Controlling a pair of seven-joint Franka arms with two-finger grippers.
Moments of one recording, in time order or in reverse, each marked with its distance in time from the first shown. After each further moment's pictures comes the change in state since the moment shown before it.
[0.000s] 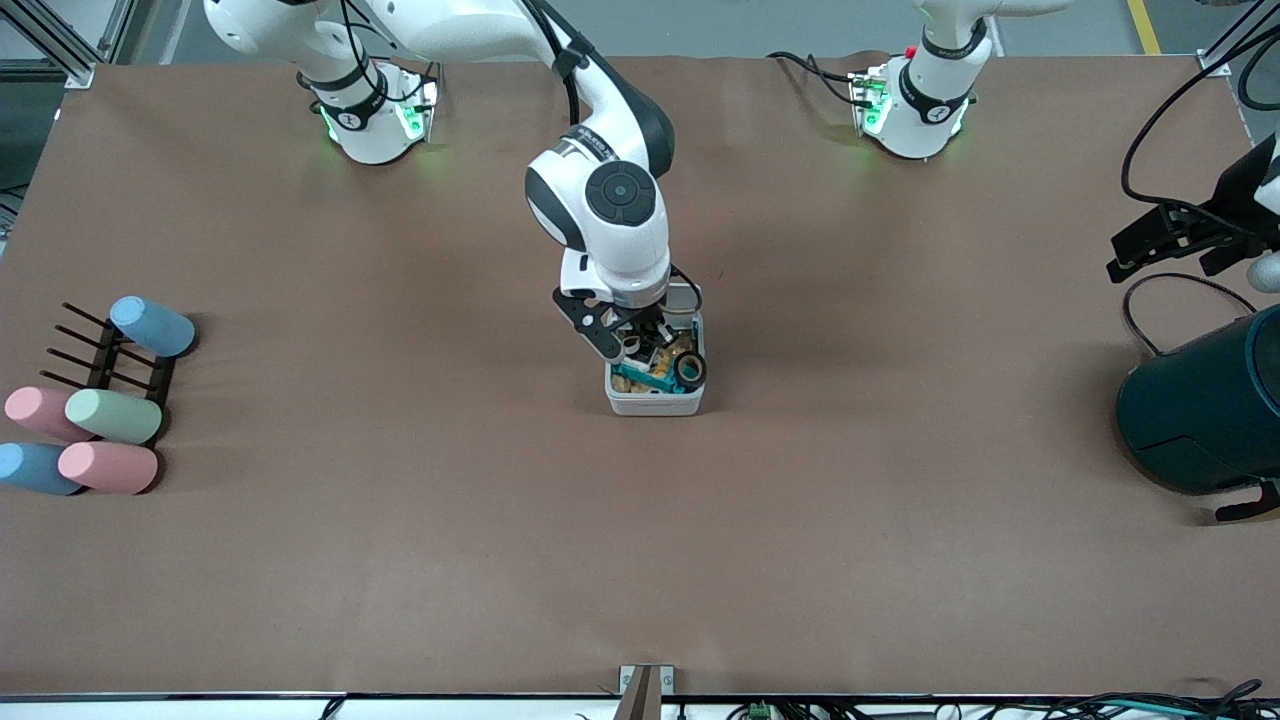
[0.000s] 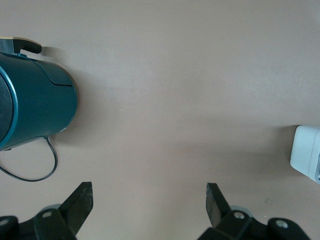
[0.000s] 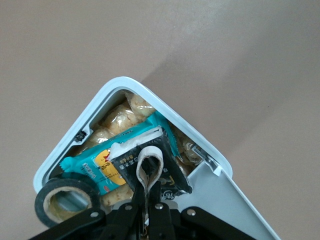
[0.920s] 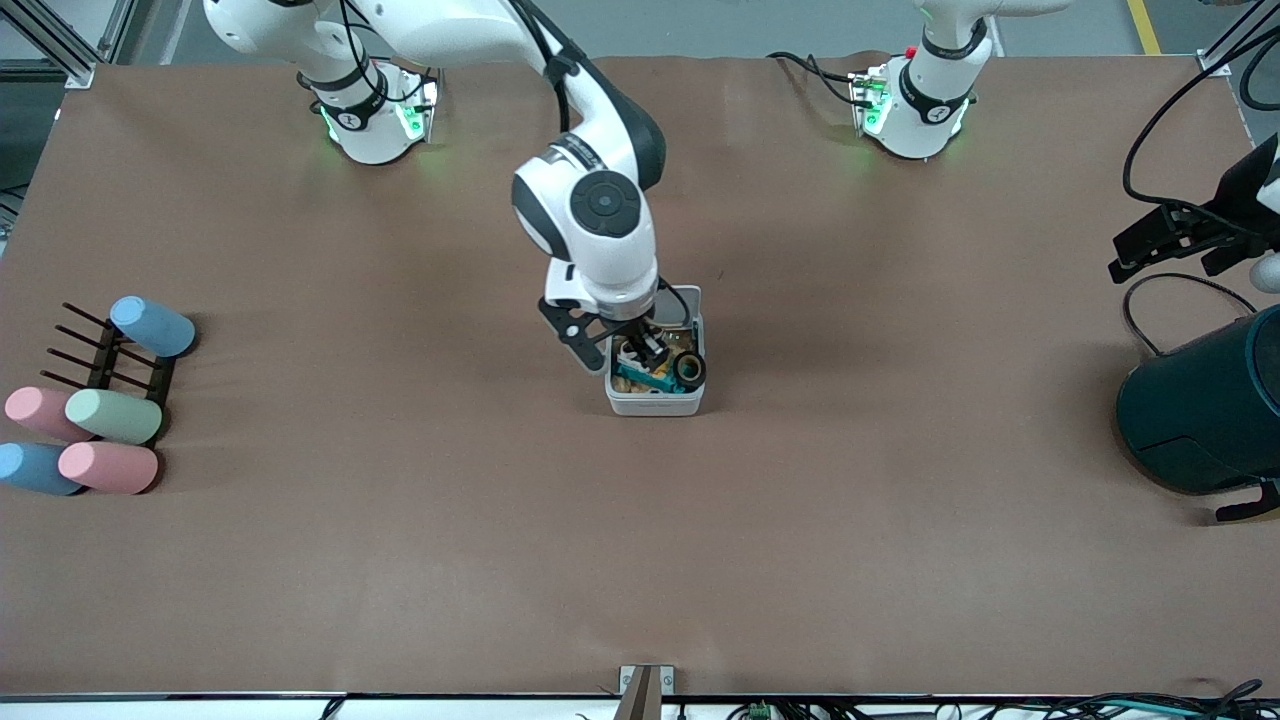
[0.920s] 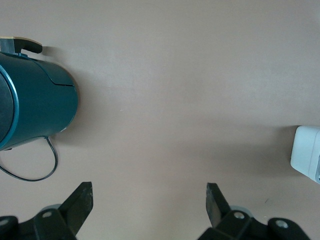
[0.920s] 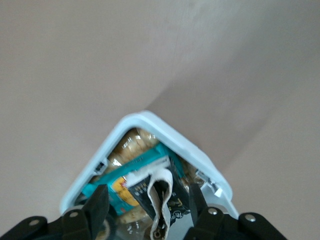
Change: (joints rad) left arm 0.002 0.000 0.001 0.000 0.000 0.000 0.000; right arm -0.052 -0.044 -0.027 0.045 0.000 -0.077 -0.001
